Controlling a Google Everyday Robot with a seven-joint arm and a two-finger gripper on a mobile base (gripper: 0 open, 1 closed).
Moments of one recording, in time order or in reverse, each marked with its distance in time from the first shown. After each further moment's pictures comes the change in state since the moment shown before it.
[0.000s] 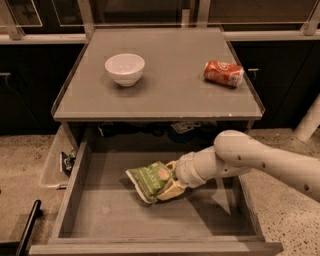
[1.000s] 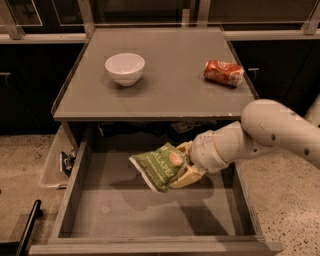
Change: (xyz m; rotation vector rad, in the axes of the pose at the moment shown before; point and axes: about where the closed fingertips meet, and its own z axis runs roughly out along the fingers) arm -0.069 0.019 -0.099 0.017 0.000 -0.119
